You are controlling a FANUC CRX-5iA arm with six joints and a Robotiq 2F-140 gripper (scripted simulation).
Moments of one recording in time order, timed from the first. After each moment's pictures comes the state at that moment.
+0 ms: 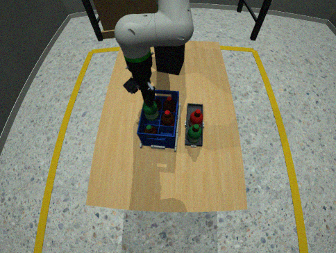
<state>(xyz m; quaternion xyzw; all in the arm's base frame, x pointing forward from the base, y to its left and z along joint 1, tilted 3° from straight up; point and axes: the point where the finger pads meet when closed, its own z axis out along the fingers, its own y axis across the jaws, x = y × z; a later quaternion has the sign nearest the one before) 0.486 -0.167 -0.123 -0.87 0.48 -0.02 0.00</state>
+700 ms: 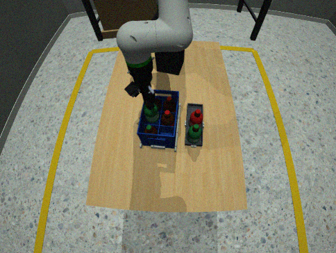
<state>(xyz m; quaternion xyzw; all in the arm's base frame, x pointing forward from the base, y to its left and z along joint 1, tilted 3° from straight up) 0.487 -0.167 -0.146 -0.87 0.48 -0.02 0.00</state>
